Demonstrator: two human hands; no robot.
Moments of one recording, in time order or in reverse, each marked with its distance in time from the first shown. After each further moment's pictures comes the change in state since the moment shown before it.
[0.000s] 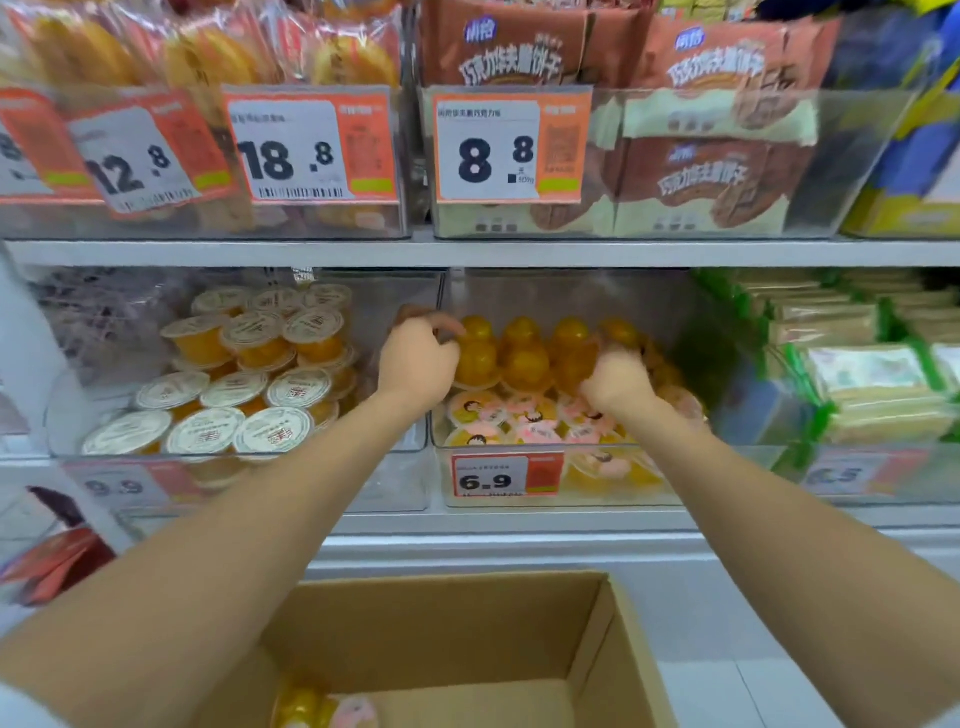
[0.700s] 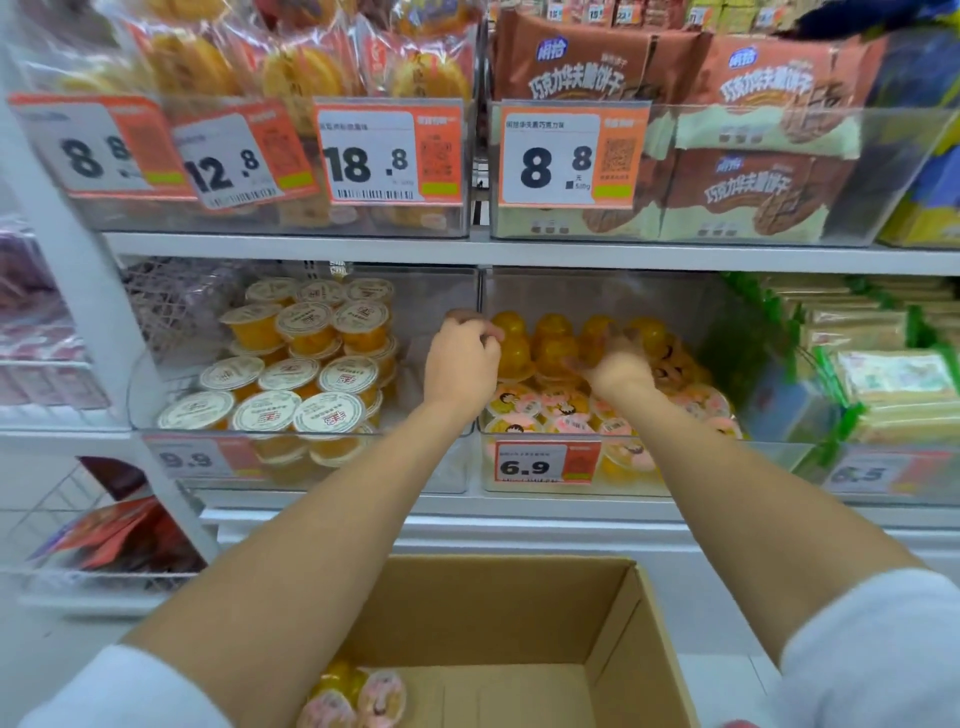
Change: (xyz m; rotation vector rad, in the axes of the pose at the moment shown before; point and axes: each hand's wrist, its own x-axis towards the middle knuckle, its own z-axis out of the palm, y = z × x) left_hand -0.019 0.000 -0.004 0.062 0.016 0.025; right_hand 0.008 -0.031 0.012 -0.062 -0.080 0.110
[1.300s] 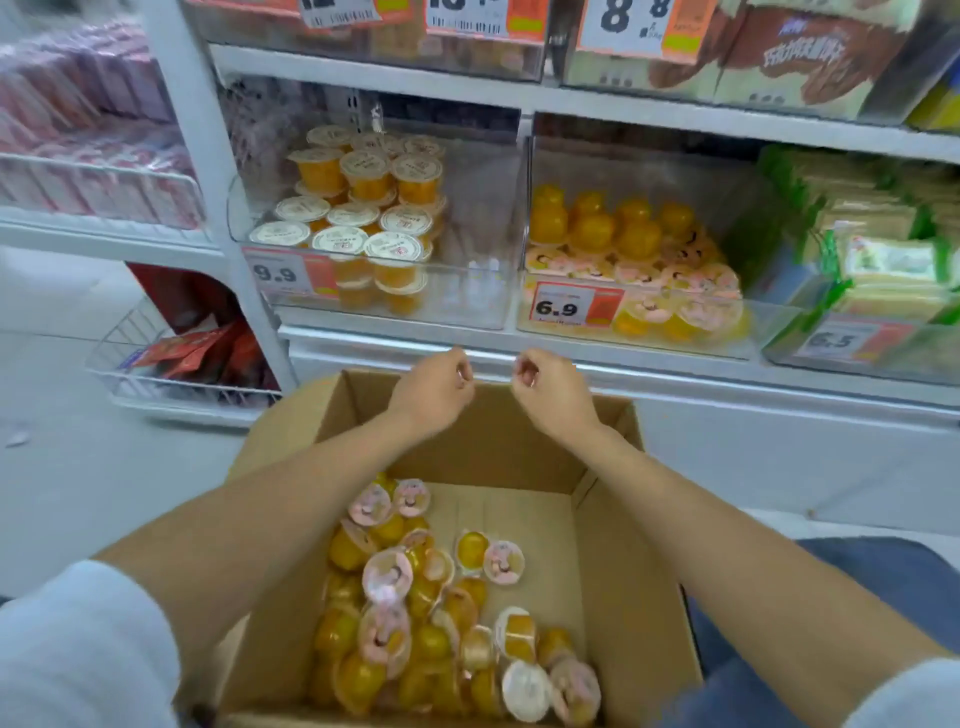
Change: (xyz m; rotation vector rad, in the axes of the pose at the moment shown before) left_hand -0.183 -0.084 -0.039 0.145 -0.348 -0.133; right_hand -0.244 -0.031 0.063 0.379 -0.017 -0.396
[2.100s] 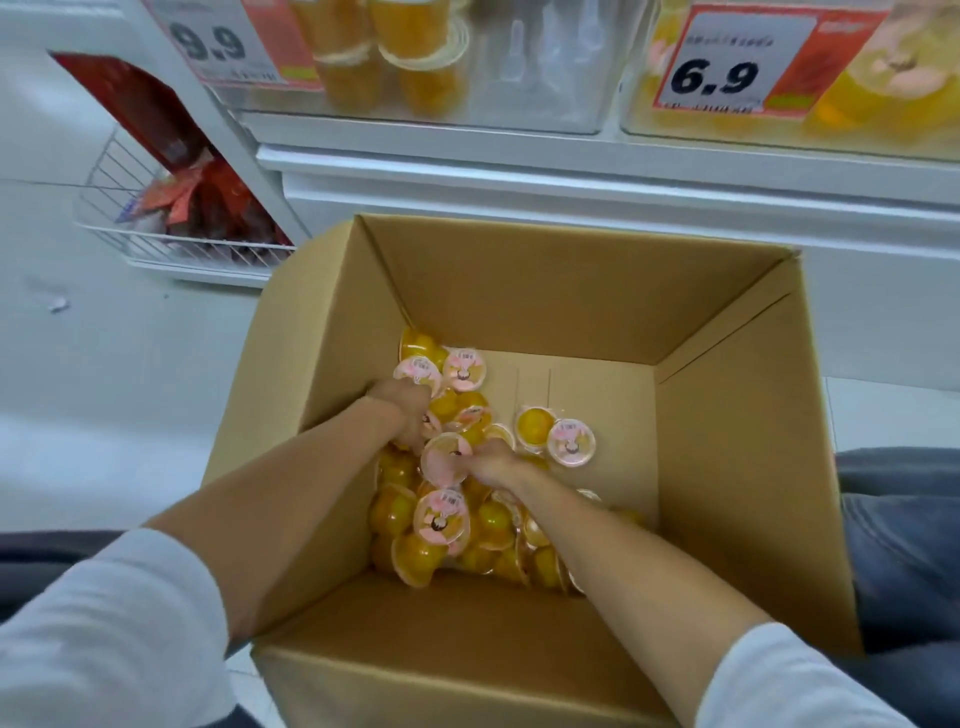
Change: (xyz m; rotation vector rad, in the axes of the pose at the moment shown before) left_hand -0.062 -0.185 0.106 0.731 -0.917 -0.186; right_hand -0.151 0.052 0.272 0.496 -0.918 0.895
